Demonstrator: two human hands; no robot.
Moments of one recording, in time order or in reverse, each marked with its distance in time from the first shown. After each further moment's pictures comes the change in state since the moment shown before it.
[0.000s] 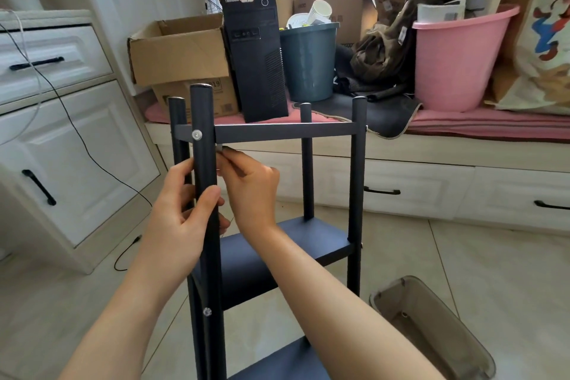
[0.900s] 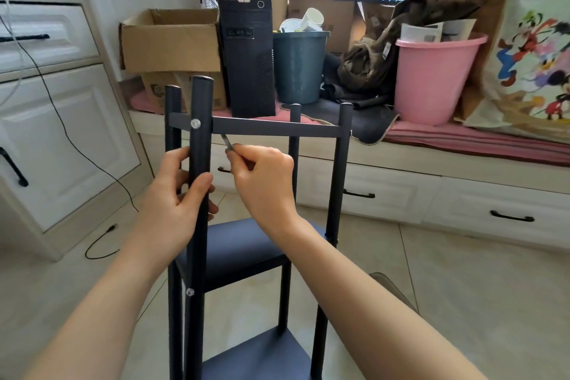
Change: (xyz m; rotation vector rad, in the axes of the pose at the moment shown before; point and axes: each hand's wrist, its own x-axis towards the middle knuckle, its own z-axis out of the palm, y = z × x) left_hand -0.005 0.005 0.006 0.105 0.034 -0.039; right_hand 0.003 -0.038 -0.054 -0.314 -0.158 -0.039
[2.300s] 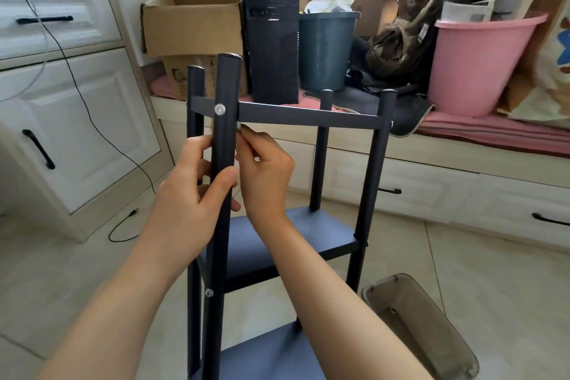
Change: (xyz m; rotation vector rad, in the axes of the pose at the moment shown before) left_hand -0.002 -0.004 -0.008 0.077 -0.022 0.045; right_hand -0.002 0.019 0.065 0.373 0.239 0.018
